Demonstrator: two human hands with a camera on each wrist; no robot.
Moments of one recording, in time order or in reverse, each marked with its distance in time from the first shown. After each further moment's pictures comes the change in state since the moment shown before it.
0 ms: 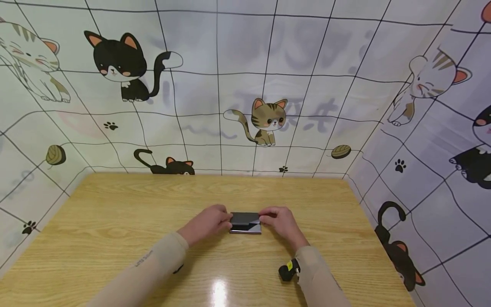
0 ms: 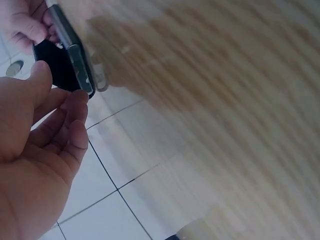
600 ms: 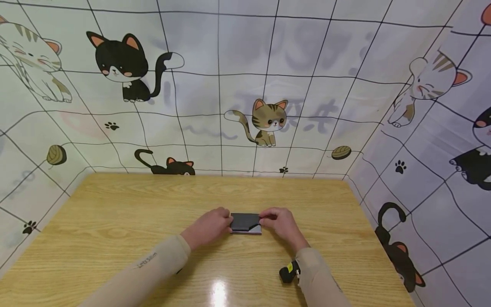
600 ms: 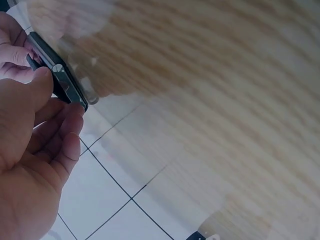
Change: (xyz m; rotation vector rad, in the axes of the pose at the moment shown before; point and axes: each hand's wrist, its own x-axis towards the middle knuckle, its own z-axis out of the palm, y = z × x) left_hand -0.002 0.005 0.010 0.531 0.056 0.193; right_hand -0.001 0.004 0.001 -0.110 0.029 -0.058
